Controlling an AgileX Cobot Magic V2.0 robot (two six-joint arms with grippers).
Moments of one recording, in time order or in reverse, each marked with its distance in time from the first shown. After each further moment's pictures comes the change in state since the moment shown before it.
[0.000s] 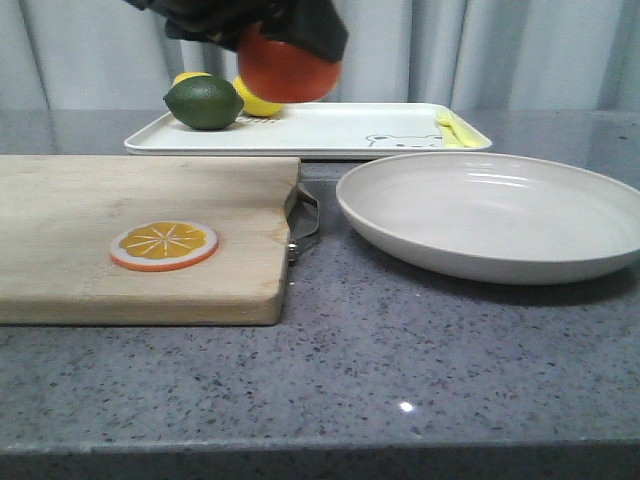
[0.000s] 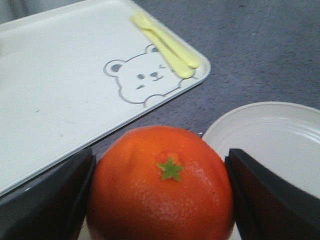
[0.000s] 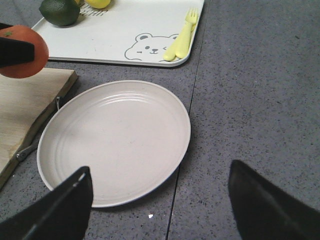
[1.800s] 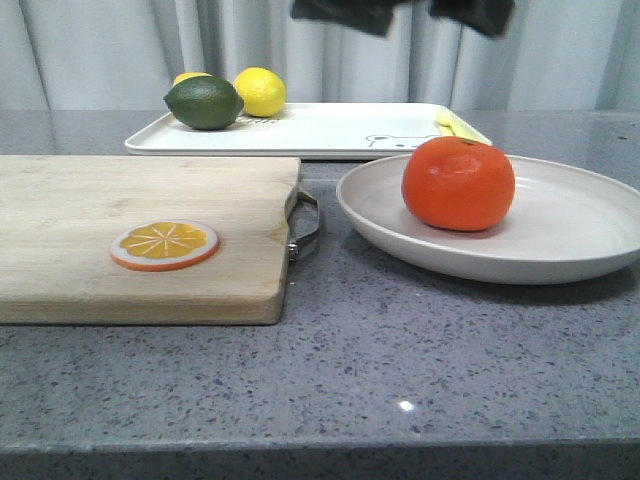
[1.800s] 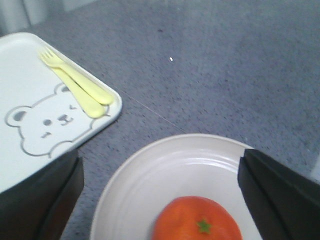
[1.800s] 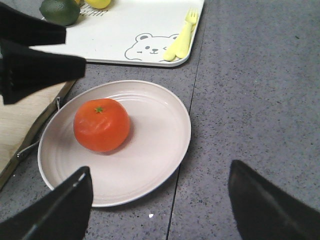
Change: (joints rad) left arm -0.159 0.083 -0.111 0.001 -0.065 0.000; right arm 0.000 0.000 0.000 0.000 0.000 0.000
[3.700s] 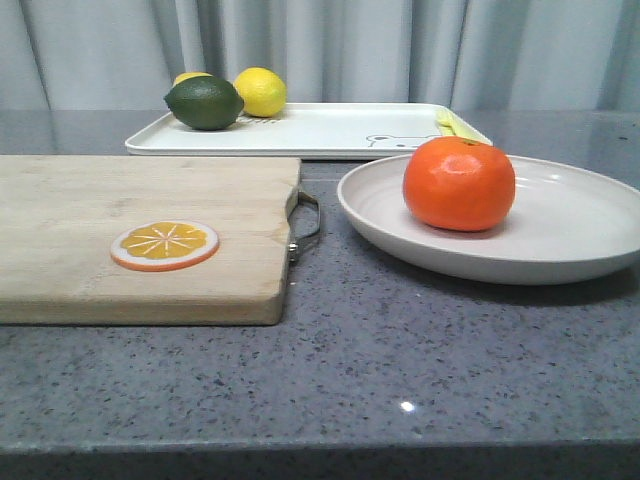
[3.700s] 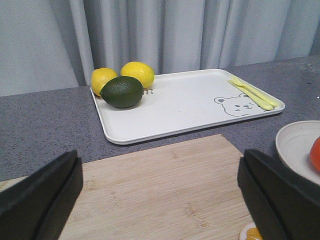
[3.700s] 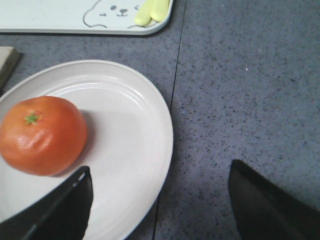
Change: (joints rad) left arm 0.398 -1.026 0.851 0.000 -0.106 0.000; right arm 0.000 0.438 0.000 0.005 -0.249 0.000
